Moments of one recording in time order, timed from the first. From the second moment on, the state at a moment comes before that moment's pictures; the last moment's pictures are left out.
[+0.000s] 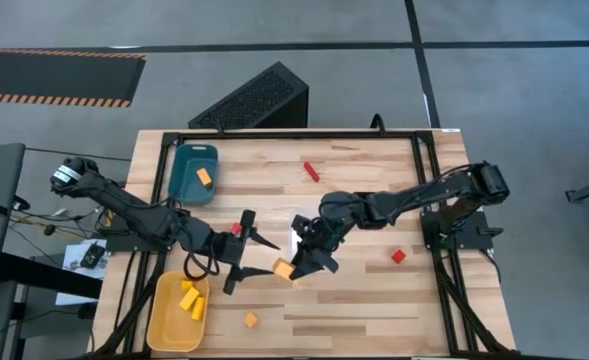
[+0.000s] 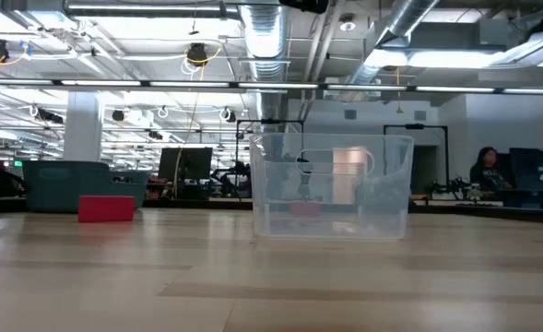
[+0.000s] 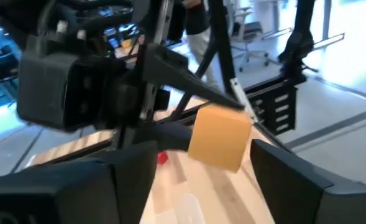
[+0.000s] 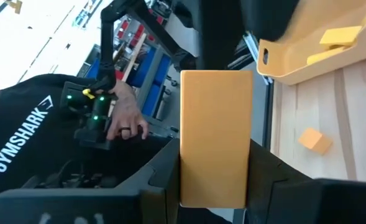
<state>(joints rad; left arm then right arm) -0.43 1.23 0.87 0.22 -0.22 0.22 0.17 1.64 1.22 0.24 -0.61 0.87</state>
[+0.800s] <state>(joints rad) -0.36 1.28 0.87 0.37 0.01 0.21 0.16 1.64 1.22 0.29 -0.59 0.92</state>
